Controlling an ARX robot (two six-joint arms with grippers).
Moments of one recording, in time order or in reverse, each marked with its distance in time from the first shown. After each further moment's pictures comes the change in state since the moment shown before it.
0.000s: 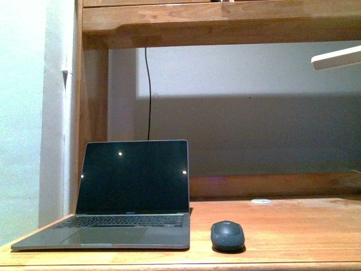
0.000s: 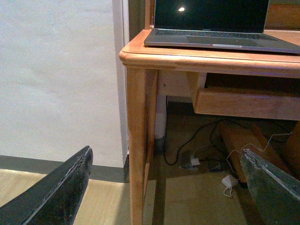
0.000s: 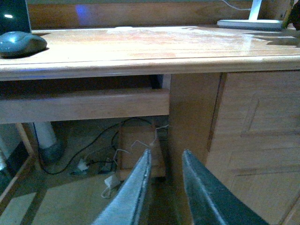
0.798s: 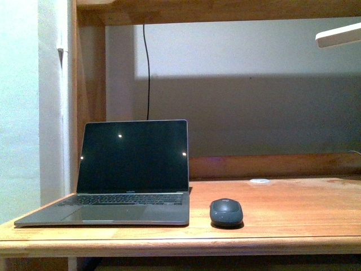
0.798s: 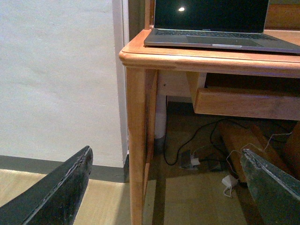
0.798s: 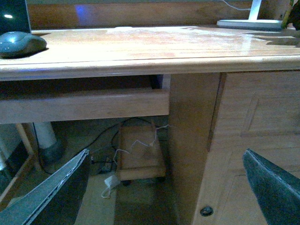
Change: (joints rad) left arm 0.000 0.000 0.000 0.000 0.000 0.000; right arm 0.000 0.000 0.000 0.000 0.000 0.000
